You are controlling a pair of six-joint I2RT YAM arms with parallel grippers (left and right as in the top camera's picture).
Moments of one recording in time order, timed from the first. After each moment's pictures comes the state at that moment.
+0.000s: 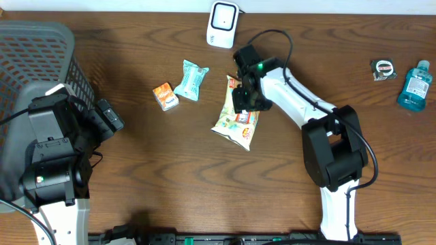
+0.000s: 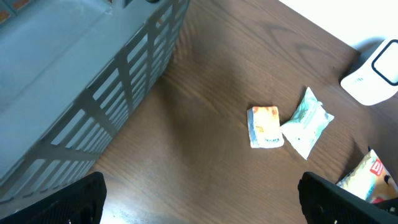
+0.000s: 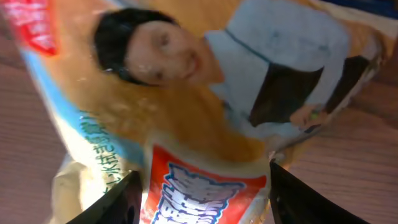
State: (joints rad) left arm 0.20 0.97 1.09 -0.90 -0.01 -0.36; right arm 0.46 2.17 1.65 -0.91 -0.06 0.35
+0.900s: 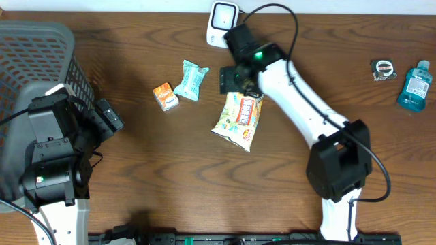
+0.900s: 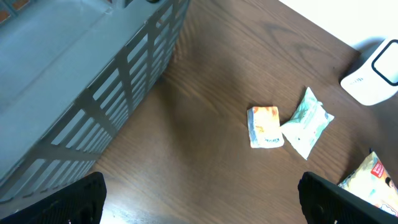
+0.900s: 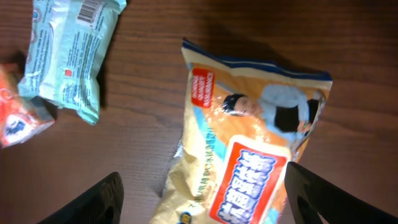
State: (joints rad) left arm 0.20 0.97 1.09 -0.90 -0.01 -0.36; right arm 0.55 2.09 1.85 -0.99 0.05 0.52
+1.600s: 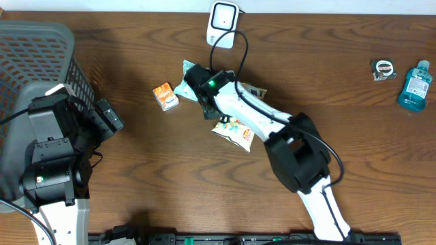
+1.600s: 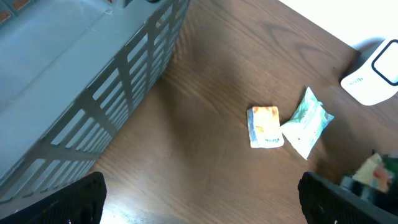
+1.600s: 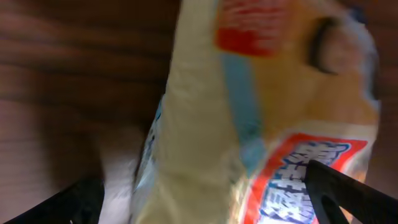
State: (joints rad) left arm 0.20 0.97 1.09 -0.90 -0.01 -0.36; right arm 0.71 2.32 1.85 -1.03 0.39 0.68
